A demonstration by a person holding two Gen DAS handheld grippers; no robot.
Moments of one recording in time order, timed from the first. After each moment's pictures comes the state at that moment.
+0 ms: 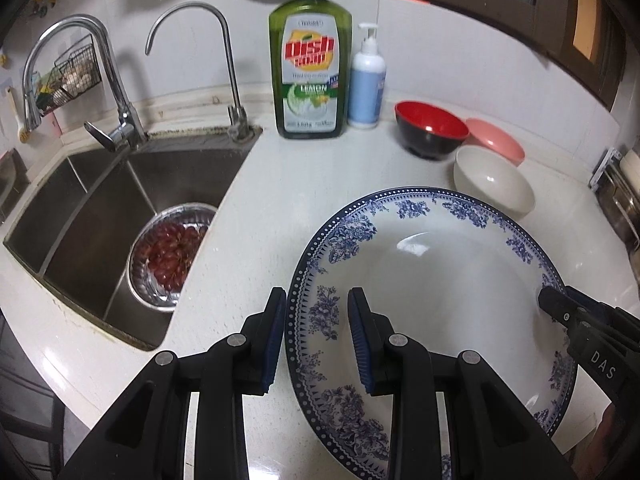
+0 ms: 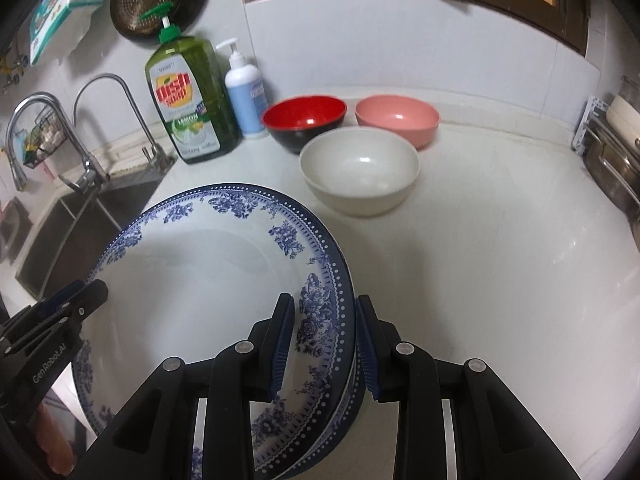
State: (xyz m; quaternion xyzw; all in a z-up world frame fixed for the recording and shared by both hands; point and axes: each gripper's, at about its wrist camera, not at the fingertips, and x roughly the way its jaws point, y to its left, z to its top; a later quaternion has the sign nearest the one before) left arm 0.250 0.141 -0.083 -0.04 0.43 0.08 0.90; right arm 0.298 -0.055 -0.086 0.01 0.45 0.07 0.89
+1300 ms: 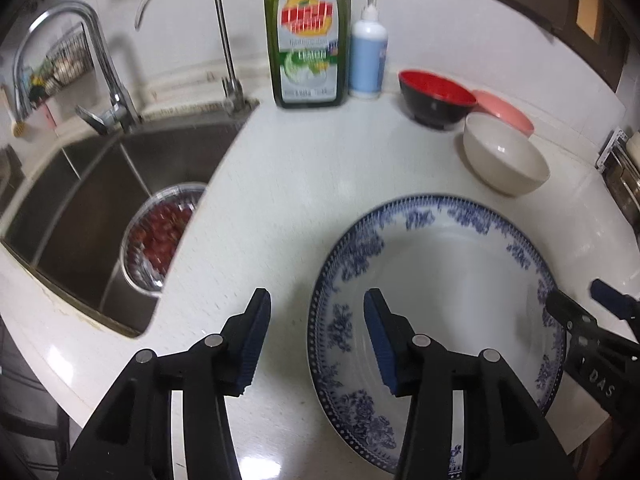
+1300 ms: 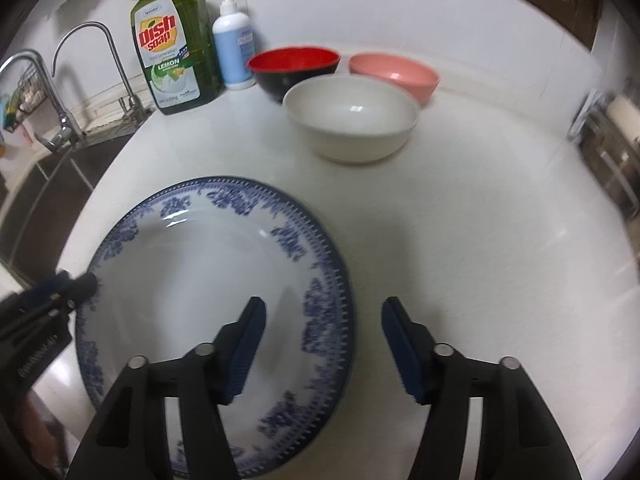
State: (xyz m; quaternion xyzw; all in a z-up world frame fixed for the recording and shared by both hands) left arm 0.252 0.143 -0.106 -0.03 0.45 0.08 0.89; right arm 0.295 -0.047 -0.108 -0.05 0.47 0.03 0.88
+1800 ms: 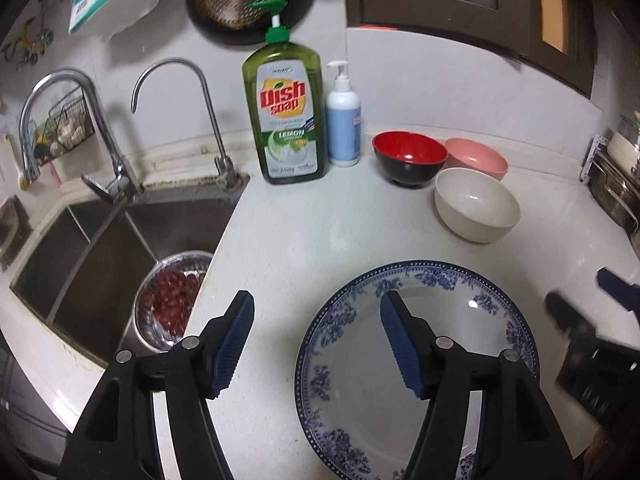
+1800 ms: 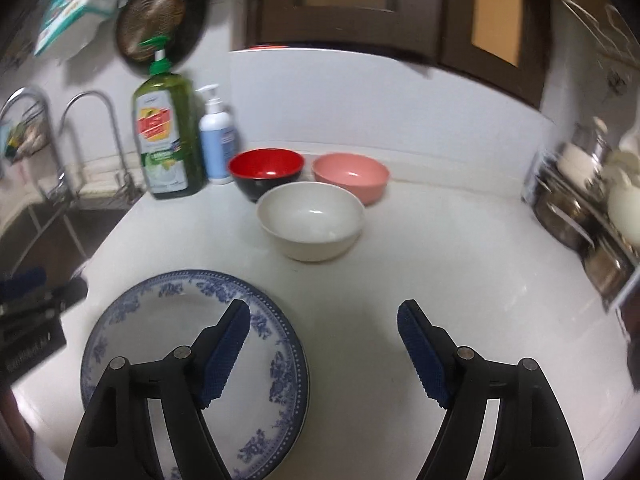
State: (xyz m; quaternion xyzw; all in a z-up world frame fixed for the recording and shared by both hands) left arm 0.253 0.121 -0.062 0.02 0.37 0.07 0.93; right arm 0.274 -0.058 -0.062 -0.07 0.35 0.01 0.93
